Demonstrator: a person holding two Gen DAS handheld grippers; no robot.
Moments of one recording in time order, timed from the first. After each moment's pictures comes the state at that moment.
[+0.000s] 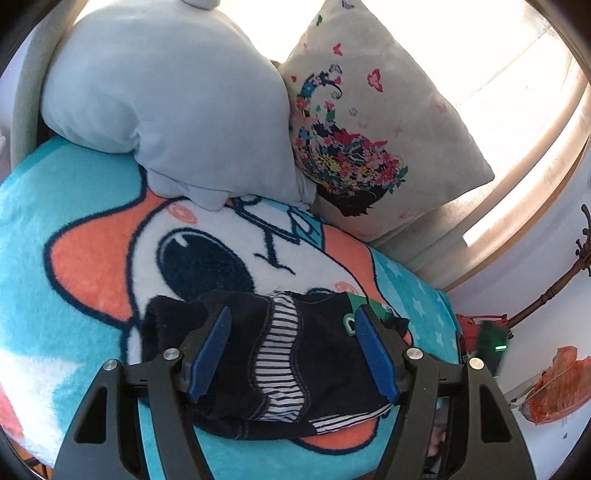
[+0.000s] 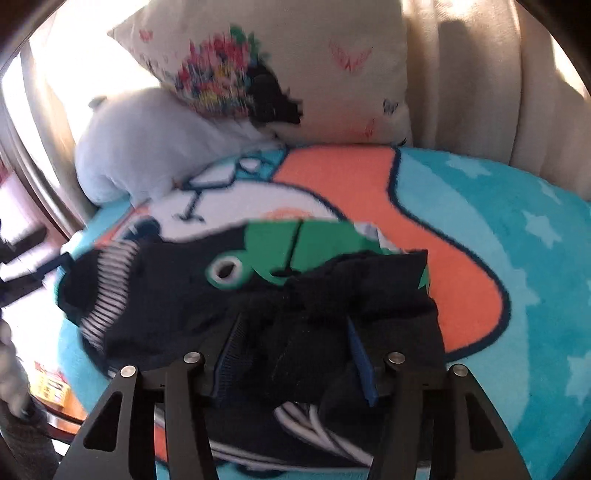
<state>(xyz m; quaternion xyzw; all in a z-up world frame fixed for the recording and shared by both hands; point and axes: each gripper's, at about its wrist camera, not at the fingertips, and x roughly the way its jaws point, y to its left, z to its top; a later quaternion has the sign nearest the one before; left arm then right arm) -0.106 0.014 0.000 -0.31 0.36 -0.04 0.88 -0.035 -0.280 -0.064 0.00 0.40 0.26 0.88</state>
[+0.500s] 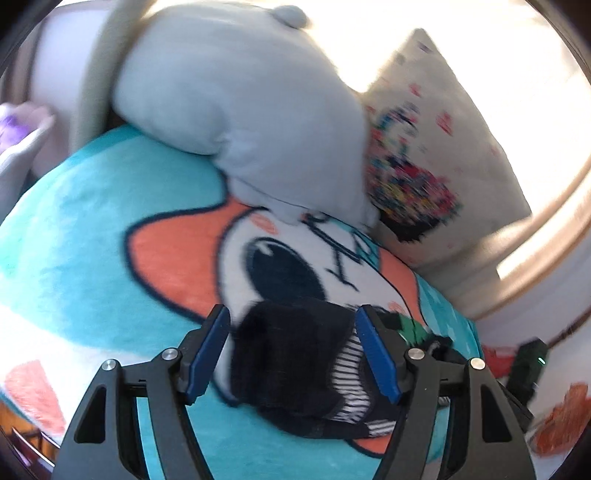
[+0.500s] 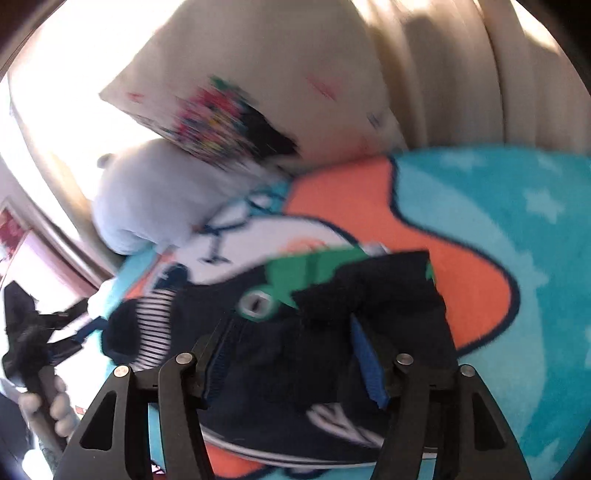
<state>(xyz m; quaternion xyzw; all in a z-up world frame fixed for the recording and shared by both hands) -0.136 0.067 -0.020 -0.35 0.35 0.05 0.87 -0.038 -0.281 -0.043 0.08 0.39 0.28 0.88</state>
